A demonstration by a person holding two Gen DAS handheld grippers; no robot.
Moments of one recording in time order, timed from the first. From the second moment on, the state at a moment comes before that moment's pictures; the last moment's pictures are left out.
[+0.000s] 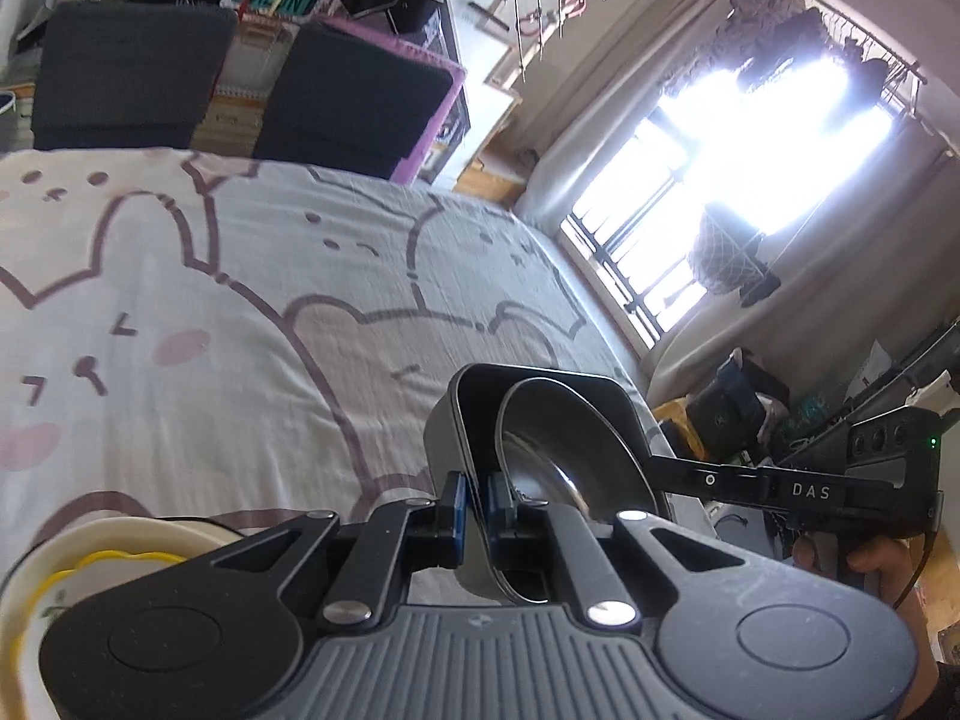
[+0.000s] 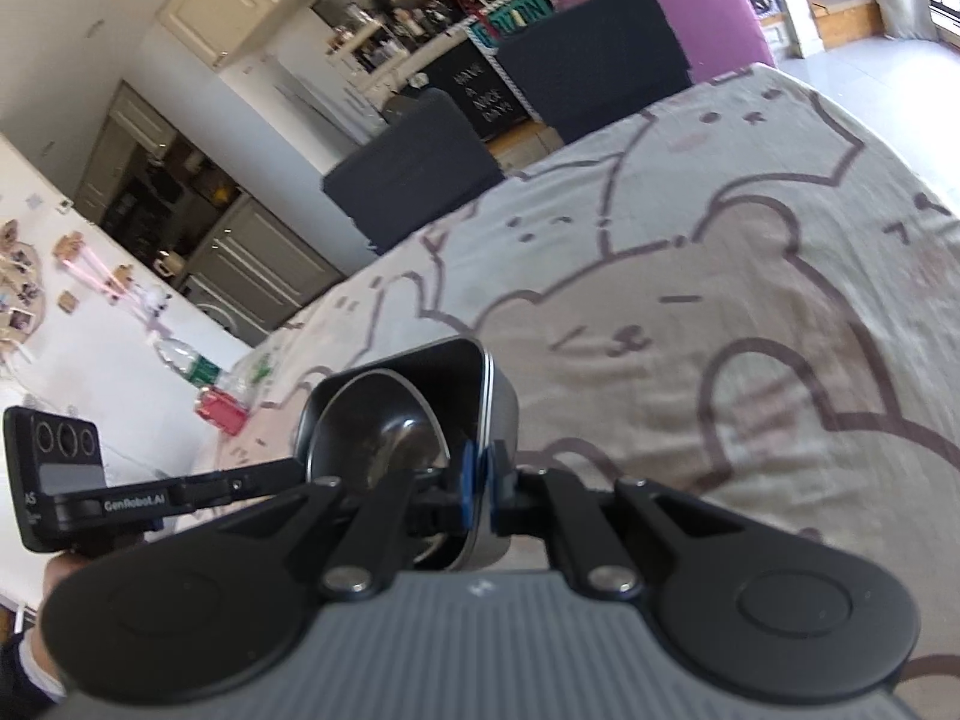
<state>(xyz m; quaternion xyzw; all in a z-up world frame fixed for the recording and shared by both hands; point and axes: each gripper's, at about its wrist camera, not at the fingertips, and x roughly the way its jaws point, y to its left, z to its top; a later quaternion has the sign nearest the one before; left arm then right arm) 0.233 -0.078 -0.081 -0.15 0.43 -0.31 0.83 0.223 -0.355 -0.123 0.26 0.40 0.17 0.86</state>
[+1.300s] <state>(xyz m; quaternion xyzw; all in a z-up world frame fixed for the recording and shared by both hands) 0.169 0.100 -0.108 -0.20 0.45 -0.19 0.85 0.222 -0.158 -0.153 0.23 0.46 0.23 0.83</state>
